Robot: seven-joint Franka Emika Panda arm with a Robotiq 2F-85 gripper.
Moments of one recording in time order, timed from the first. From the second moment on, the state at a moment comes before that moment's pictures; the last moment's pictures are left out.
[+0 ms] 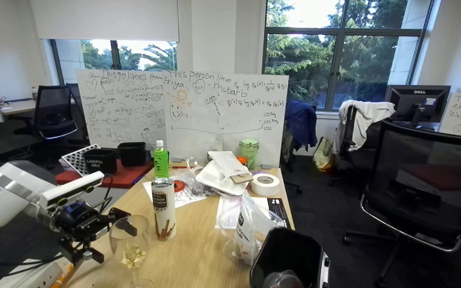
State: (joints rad) arm 0.25 0.99 0.09 -1.51 -1.21 1.47 -0.62
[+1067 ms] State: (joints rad) arm 0.21 1.06 0.09 -1.41 -1.19 1.42 -0.65
